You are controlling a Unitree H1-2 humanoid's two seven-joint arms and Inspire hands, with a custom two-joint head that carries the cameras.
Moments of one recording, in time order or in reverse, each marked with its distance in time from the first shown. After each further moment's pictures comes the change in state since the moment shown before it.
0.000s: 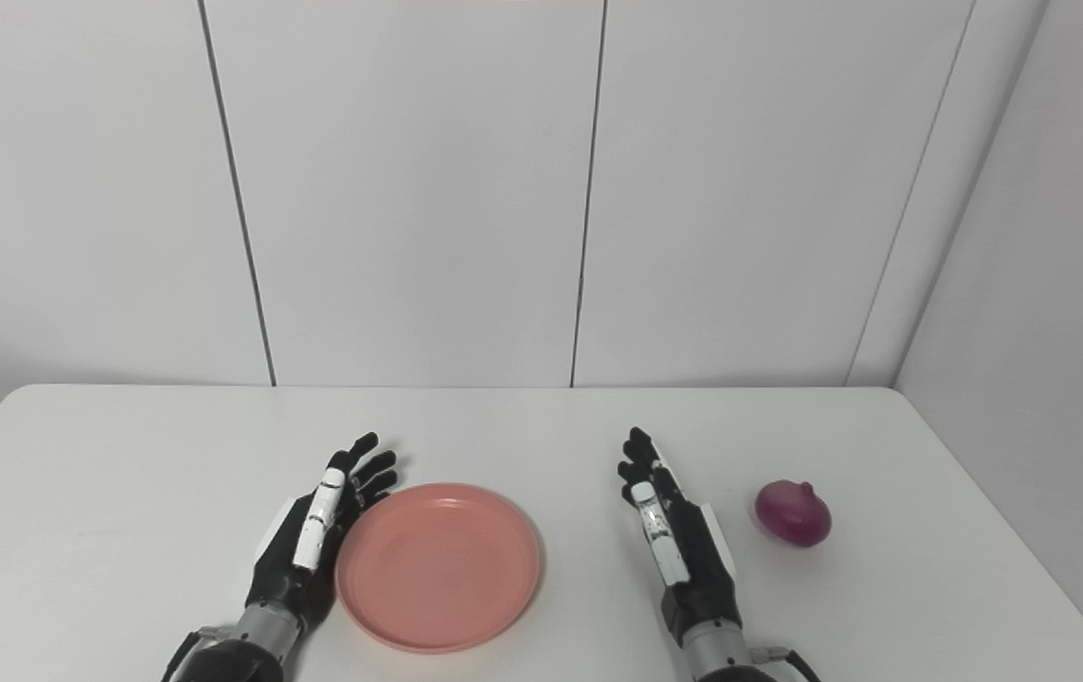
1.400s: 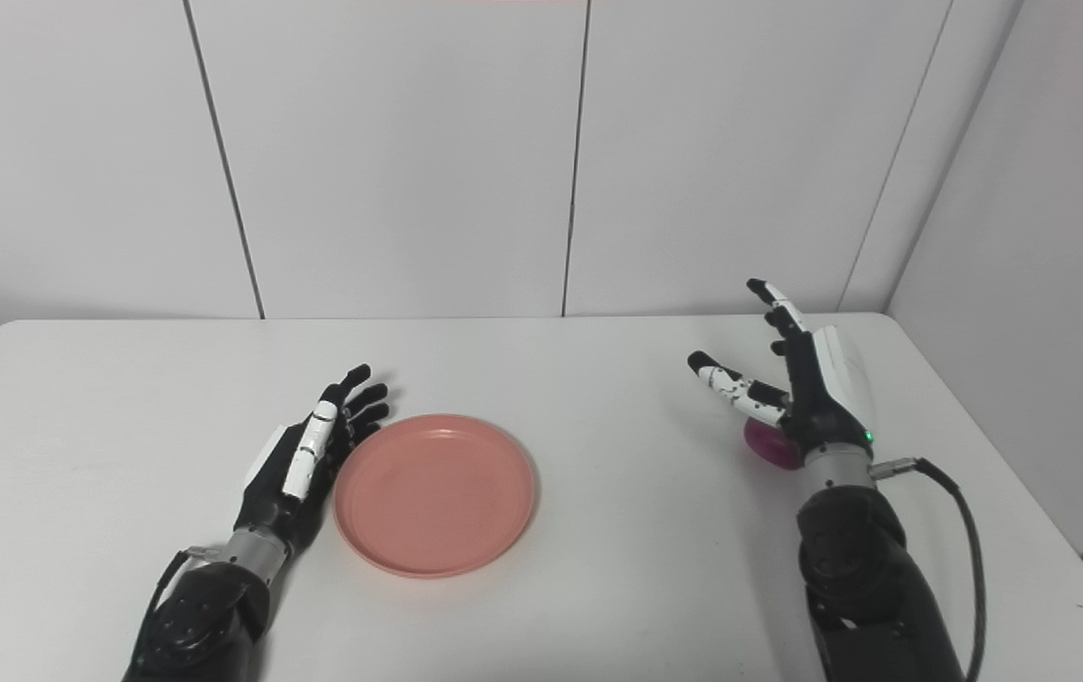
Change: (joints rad) left arm -0.011 0.044 0.011 0.020 0.034 -0.035 -0.032; right arm -0.136 -0.272 -0.017 -0.064 -0.585 0.277 -0.083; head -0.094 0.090
